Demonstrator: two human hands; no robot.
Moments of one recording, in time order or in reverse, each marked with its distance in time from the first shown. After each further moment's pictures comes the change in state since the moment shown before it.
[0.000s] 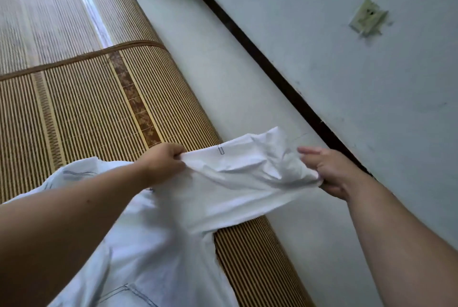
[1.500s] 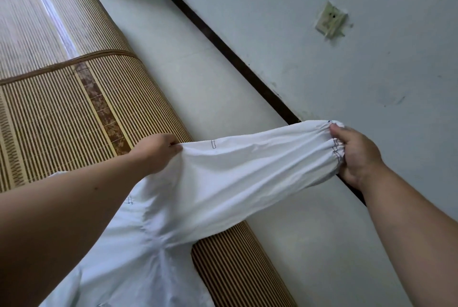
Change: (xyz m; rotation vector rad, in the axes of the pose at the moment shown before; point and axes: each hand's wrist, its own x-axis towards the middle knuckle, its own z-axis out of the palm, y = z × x) left_hand 0.047 0.042 0.007 0.200 0.134 0.066; right_hand -0.014 -0.027 -0.075 0.207 0.254 -0.311
